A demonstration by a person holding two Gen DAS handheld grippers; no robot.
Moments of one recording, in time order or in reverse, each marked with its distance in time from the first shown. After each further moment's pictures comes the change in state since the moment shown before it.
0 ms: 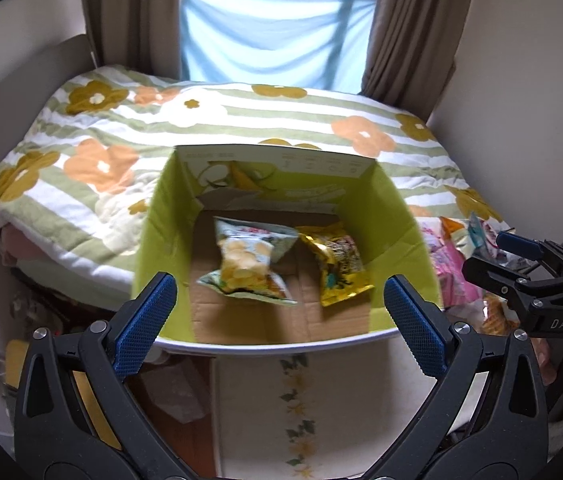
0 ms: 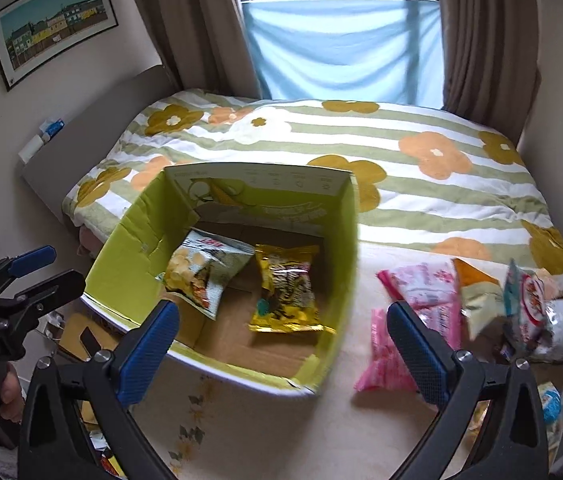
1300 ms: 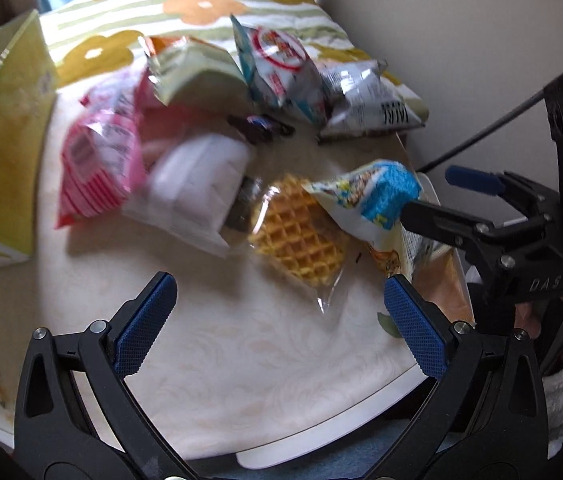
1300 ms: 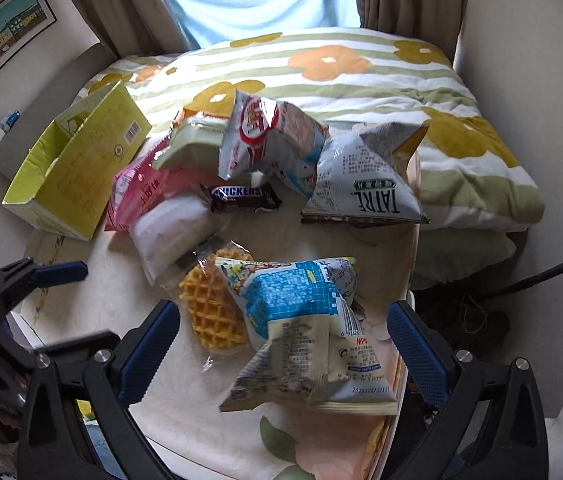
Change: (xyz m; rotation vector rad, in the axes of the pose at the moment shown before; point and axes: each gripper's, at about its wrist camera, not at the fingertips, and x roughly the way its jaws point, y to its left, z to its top) left arm 0.149 -0.352 -0.130 0.142 0.397 -0.242; right arm -0.032 -0.303 -0.134 0.071 0.217 -0.012
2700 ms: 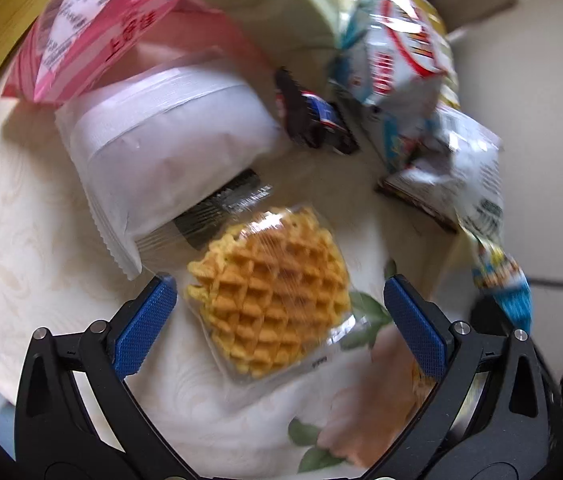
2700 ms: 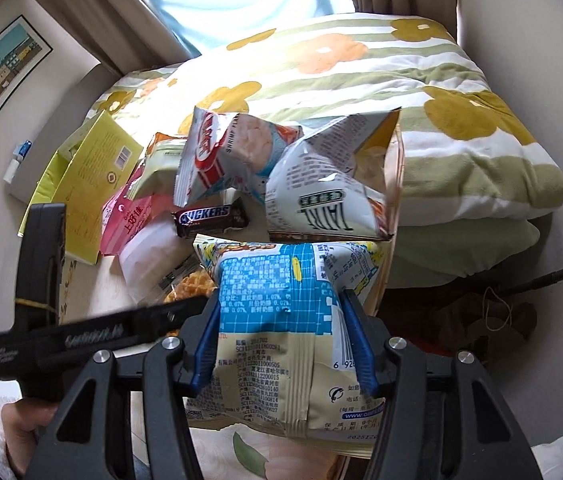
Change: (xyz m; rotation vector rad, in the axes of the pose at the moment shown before) left arm 0.094 0.010 0.035 -0.640 0.072 0.039; right arm 0.006 -0.062 0.015 0.093 0.001 0.115
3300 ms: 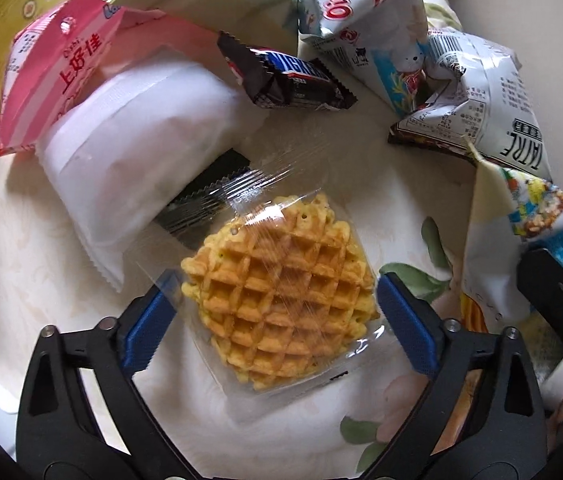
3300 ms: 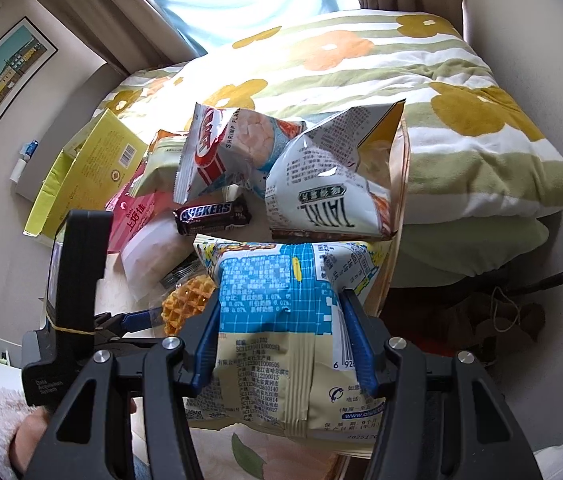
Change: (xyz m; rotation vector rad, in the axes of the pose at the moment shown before) left arm 0.030 -0.039 -0.001 0.260 0.034 0.167; right arm 0.006 -0.004 -0.004 -0.006 0.005 0.041
